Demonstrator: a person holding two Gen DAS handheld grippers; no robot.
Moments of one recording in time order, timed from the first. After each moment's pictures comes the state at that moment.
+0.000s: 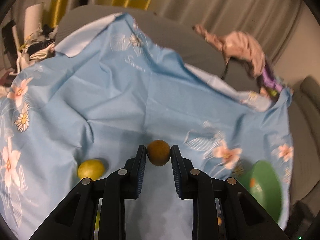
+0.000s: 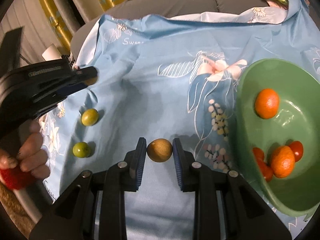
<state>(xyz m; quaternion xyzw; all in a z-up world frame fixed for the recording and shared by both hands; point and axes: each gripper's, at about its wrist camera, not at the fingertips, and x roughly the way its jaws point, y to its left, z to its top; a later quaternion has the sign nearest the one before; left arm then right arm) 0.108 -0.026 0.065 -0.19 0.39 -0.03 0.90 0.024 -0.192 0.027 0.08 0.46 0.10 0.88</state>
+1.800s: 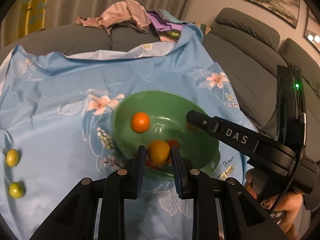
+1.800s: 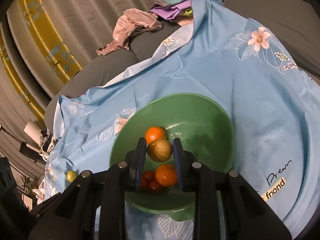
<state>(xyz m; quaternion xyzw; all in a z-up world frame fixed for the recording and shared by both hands) 0.007 -0.217 0.075 -0.03 0.39 -0.29 0.87 -0.034 -0.354 0.083 0.22 0.34 -0.06 0.91</state>
